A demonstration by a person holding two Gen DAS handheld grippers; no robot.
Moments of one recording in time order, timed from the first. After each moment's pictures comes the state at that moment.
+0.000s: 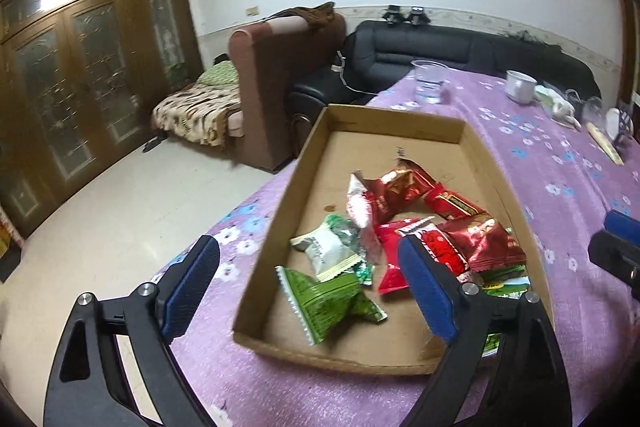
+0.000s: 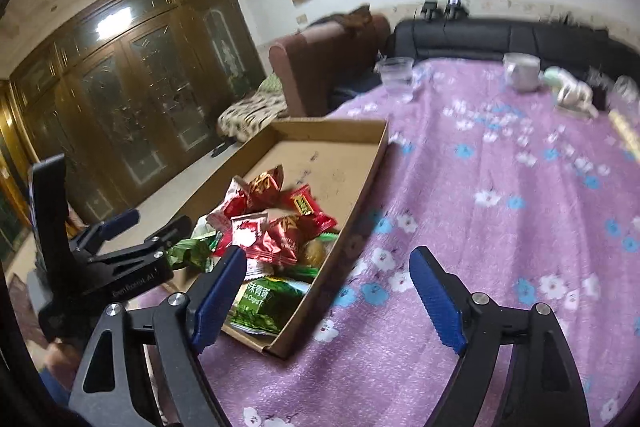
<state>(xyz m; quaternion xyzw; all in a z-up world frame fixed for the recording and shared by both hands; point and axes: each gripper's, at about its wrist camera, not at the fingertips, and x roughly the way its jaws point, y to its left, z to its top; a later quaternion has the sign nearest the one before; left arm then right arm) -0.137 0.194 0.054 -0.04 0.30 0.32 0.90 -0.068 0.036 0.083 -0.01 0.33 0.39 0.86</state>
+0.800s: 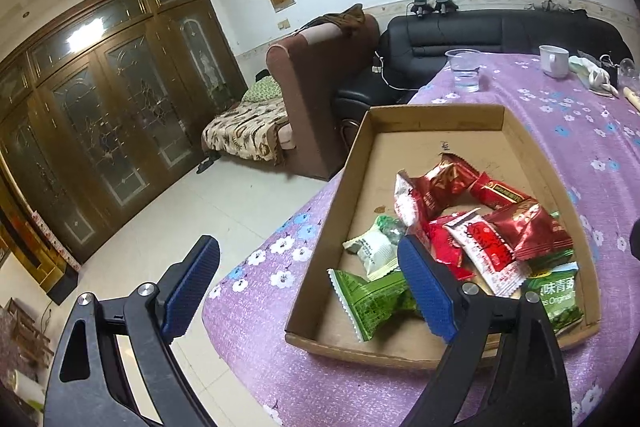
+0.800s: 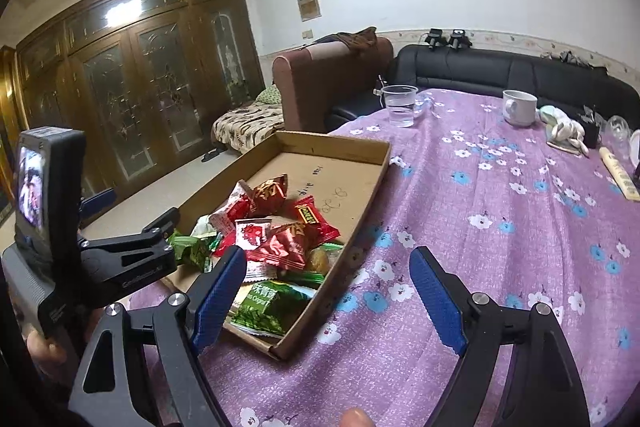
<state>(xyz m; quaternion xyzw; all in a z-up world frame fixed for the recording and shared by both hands) -0.134 0.185 0.051 0.05 0.31 0.40 0.86 -0.086 0.044 0.089 -0.04 0.29 0.40 0.87</state>
